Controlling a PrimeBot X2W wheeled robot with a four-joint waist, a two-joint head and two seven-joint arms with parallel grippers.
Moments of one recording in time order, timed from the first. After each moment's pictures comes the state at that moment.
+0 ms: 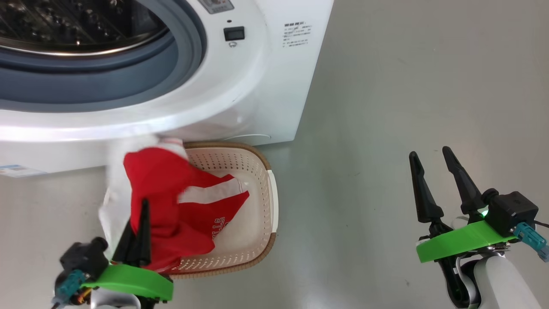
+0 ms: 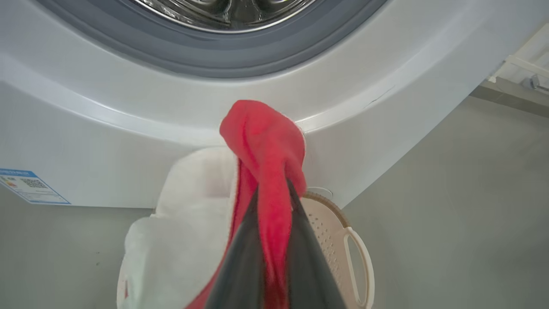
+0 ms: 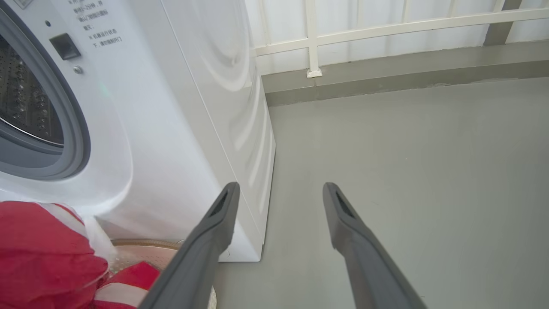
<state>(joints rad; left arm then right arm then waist) -0.22 0.03 0.03 0.37 -0.31 -0.11 -0.26 -0.19 -0.05 0.01 0.21 0.32 0.12 -0.26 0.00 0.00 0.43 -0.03</state>
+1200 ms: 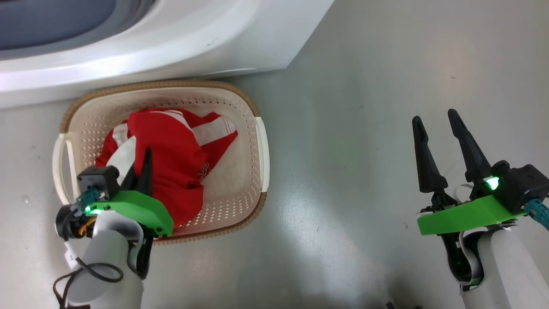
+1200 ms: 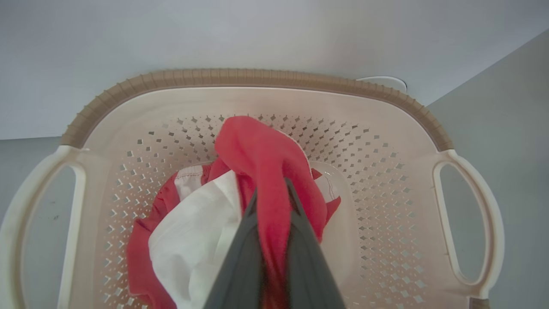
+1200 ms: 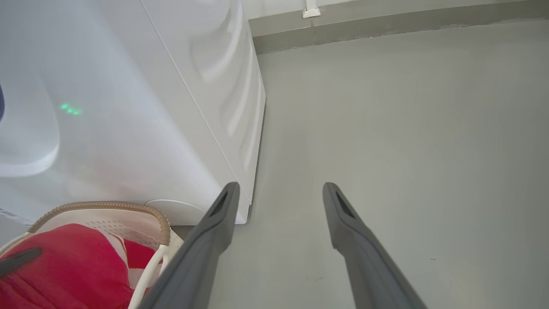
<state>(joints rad) -0.64 0.02 0.01 0.88 -0.19 -0.12 -0.26 -0.28 -0.05 0.01 0.16 0.31 0.12 -0.26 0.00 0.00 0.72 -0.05</state>
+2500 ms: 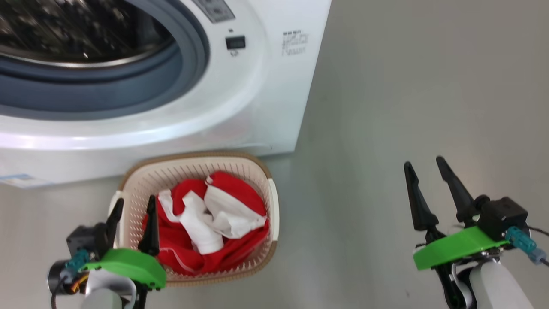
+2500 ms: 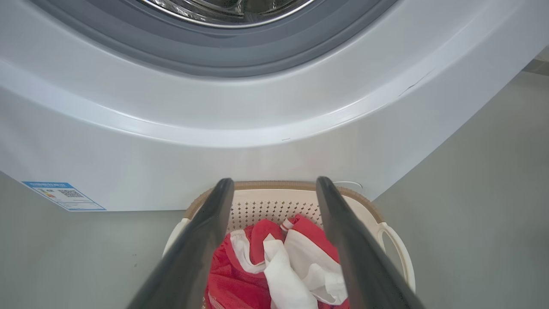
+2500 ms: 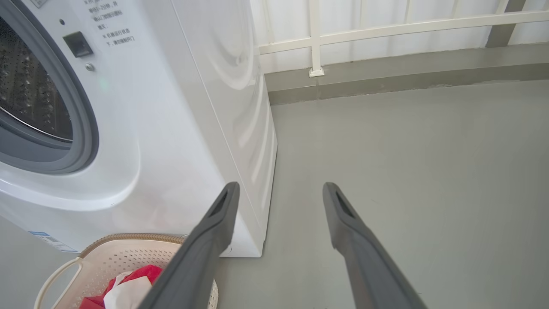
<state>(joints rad) -0.36 0.02 0.08 0.63 -0.19 -0.13 -0.26 -0.18 -0.05 0.02 0.26 0.31 0.12 -0.26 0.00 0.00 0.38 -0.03</state>
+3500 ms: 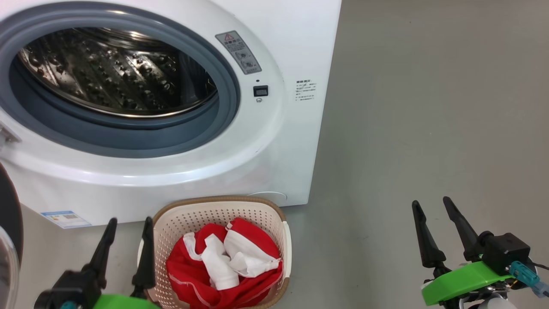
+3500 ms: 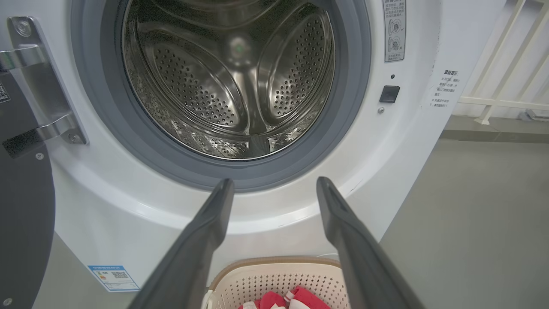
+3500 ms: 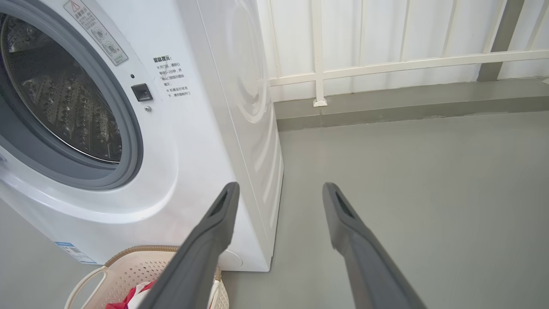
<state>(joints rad) -0.10 0.03 0.08 0.24 -0.17 -0.13 -0.26 -0.04 -0.05 0.00 0.26 0.31 0.12 -0.26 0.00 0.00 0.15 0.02</state>
